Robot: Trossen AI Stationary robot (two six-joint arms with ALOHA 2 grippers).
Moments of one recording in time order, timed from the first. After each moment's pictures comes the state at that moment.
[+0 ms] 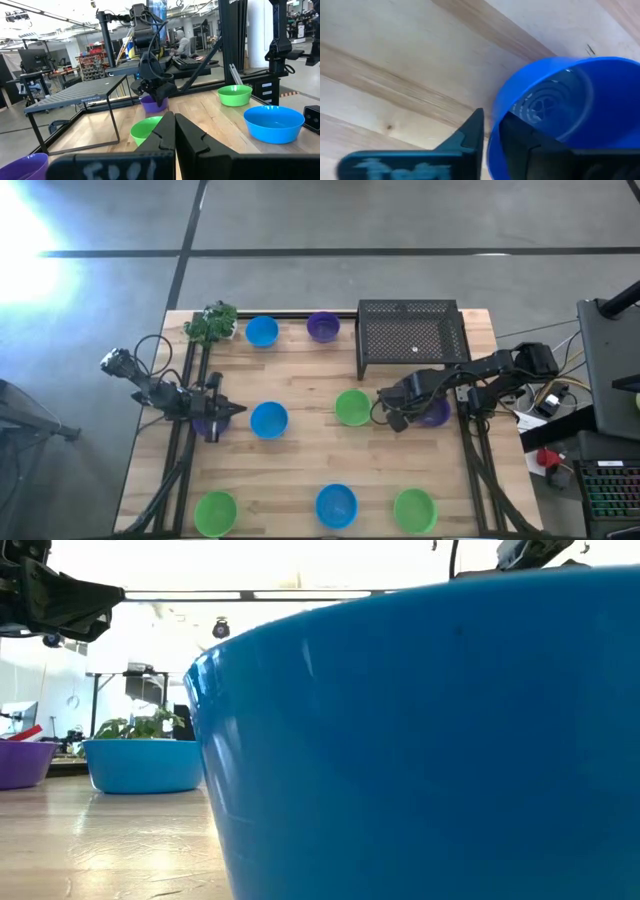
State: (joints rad) left arm -0.57 0.01 0.01 0.06 -0.52 0.21; right arm 0.06 1.50 0.81 -1.02 -0.03 1.08
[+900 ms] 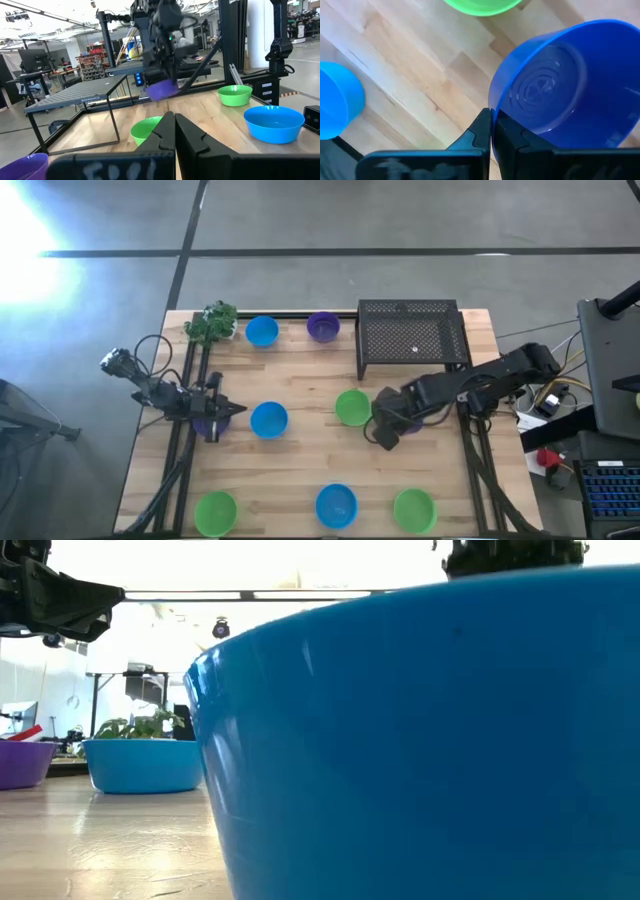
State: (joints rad) left arm -0.57 0.01 0.01 0.06 -0.52 0.21; right arm 0.26 1.49 1.23 -1.14 -0.02 1.09
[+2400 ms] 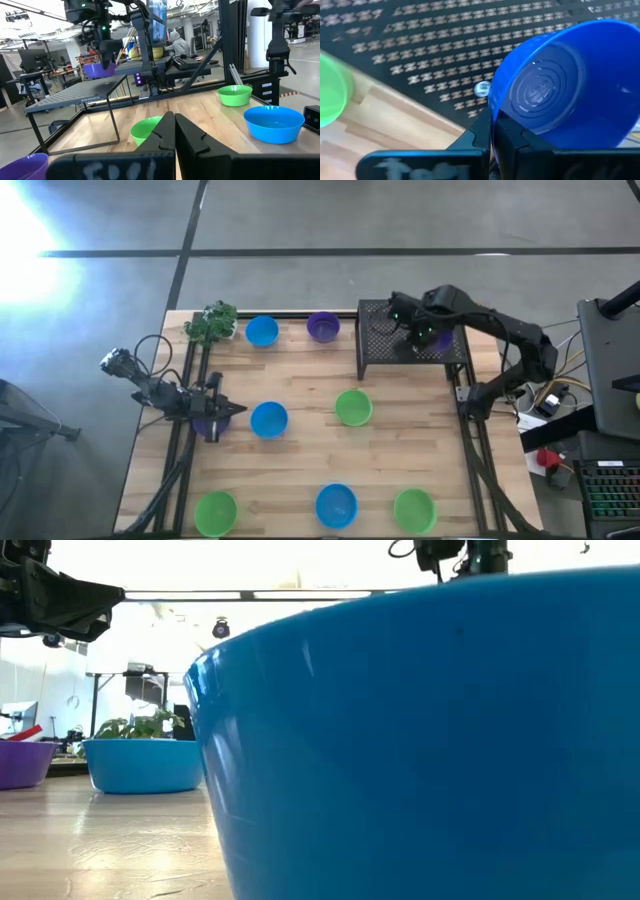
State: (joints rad) left arm -0.57 0.01 0.01 0.06 -0.52 0.21; right arm -0.47 1.48 1.52 -1.57 0.21 0.51
